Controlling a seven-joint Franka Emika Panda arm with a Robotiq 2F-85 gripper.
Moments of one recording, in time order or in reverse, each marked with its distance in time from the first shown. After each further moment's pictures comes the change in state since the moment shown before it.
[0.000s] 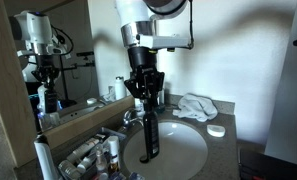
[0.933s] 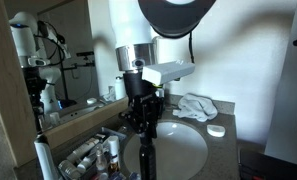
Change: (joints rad) arm 0.060 -0.009 0.086 -0.165 0.019 0.203 0.038
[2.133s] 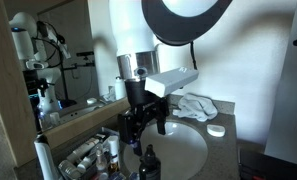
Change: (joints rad) arm 0.009 0.000 0.010 -0.035 -0.007 0.027 0.023
